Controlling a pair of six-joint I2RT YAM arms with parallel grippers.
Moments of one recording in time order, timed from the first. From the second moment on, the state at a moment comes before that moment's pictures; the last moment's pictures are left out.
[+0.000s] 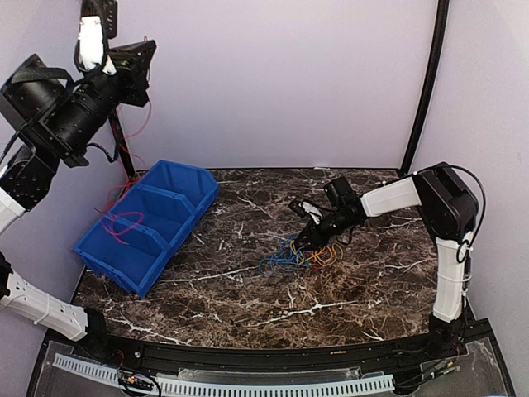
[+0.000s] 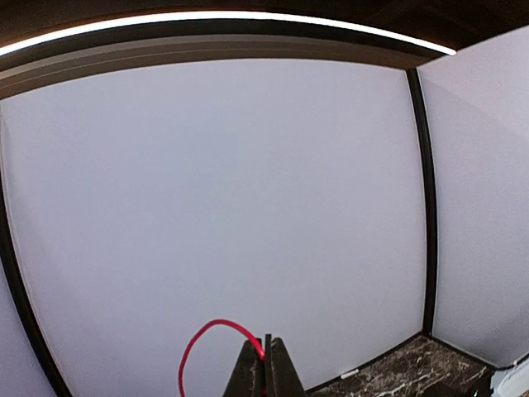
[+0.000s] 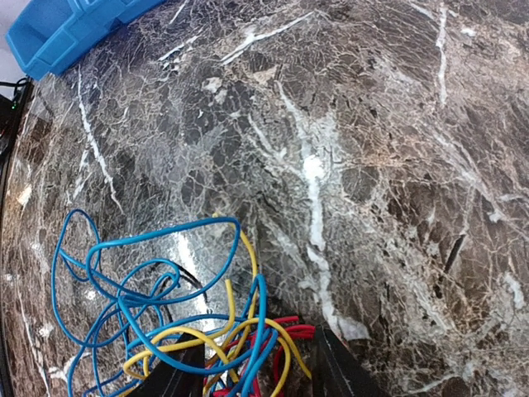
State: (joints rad) left arm -1.10 1.14 1.59 0.06 -0.67 0.43; right arm 0.51 2.06 1.22 -0.17 -0.71 -0.29
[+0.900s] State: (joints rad) left arm -0.88 1.31 1.44 -0.17 -0.58 0.07; right arm 0.21 1.62 1.15 -0.48 -0.78 -0.46
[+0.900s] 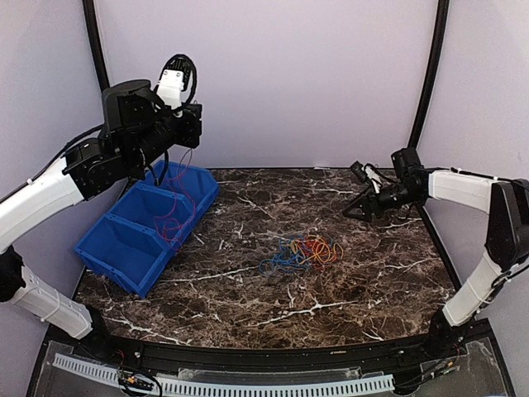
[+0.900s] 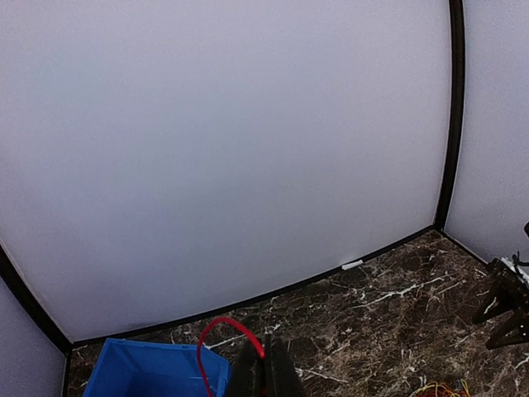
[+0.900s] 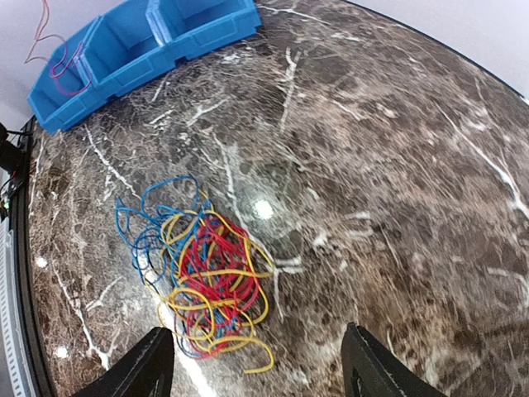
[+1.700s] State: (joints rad) left arm -0.78 1.66 2.11 -0.46 -0.48 0.04; right arm 0.06 1.39 0.83 -0.20 -0.83 -0.39
